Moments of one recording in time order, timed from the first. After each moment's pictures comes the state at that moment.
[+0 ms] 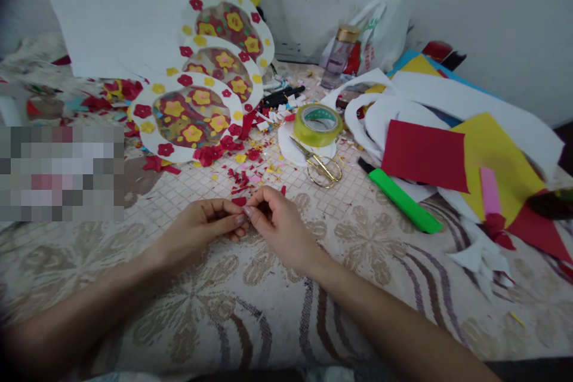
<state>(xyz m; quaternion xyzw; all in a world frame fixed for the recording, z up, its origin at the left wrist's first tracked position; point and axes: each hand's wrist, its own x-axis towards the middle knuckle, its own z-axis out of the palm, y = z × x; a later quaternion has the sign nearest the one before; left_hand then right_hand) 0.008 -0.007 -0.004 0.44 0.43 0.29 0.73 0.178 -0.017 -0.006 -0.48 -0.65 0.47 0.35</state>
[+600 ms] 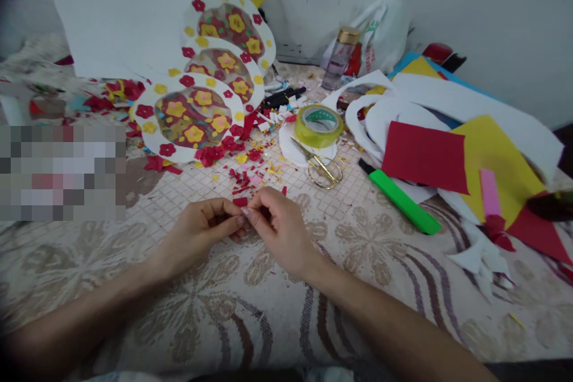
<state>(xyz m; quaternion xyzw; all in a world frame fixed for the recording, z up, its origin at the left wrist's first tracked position) 0.011 -0.014 0.008 0.53 0.47 0.32 0.63 0.176 -0.021 -0.001 -0.48 -0.69 0.40 0.37</state>
